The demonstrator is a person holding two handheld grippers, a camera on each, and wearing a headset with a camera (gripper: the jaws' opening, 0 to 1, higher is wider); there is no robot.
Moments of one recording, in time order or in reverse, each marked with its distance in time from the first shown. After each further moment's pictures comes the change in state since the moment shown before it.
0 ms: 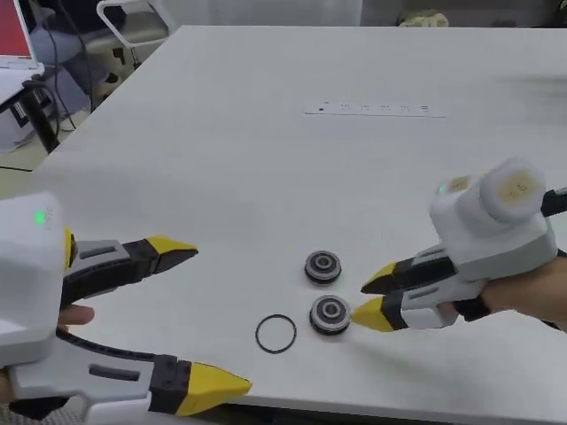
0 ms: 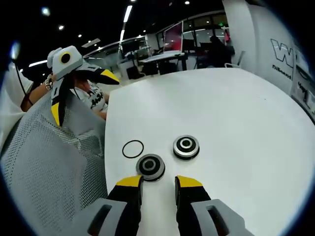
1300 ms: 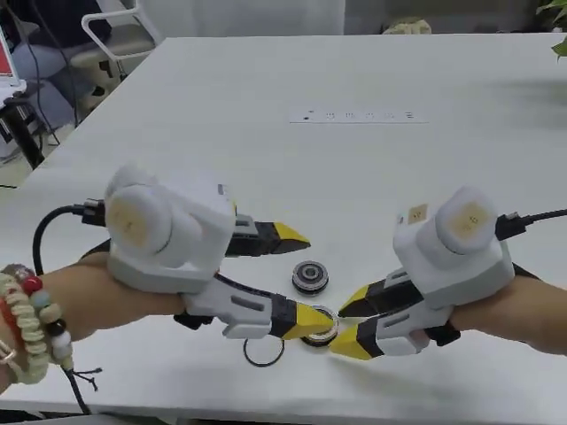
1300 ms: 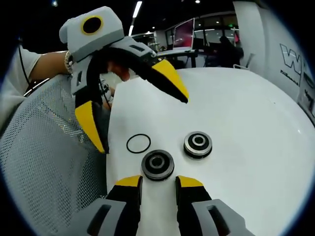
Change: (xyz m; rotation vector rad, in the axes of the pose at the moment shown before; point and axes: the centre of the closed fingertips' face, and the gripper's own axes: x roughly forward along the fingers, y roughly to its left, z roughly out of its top) left arm 0.115 0.013 0.020 0.182 0.005 -0.188; right arm 0.016 0.010 -0.009 -0.061 0.026 0.034
